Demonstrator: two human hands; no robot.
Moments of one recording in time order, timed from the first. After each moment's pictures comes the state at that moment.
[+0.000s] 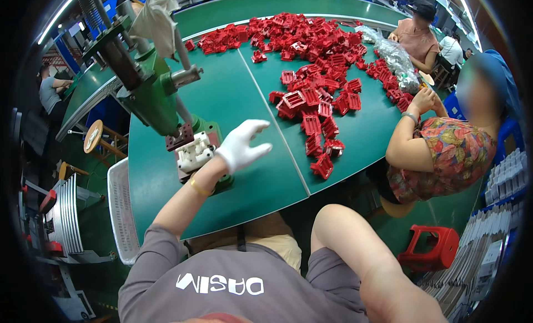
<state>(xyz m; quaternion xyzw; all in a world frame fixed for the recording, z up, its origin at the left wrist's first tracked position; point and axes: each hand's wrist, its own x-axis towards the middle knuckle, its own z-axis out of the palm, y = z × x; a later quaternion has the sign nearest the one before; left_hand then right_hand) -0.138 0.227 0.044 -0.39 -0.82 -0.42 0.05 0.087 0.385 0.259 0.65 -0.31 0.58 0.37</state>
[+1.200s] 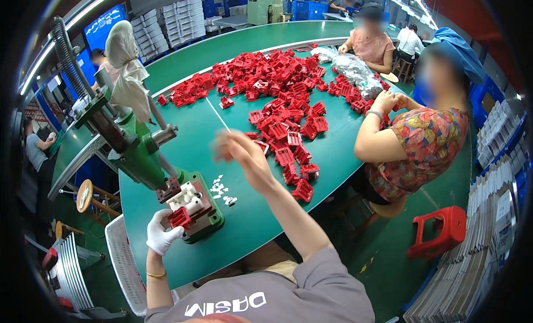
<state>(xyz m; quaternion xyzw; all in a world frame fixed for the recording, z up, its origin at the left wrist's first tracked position) -0.071 0.029 0.022 -0.11 -0.79 -0.60 -0.04 -0.101 0.373 0.109 0.23 -0.58 0.76 0.15</state>
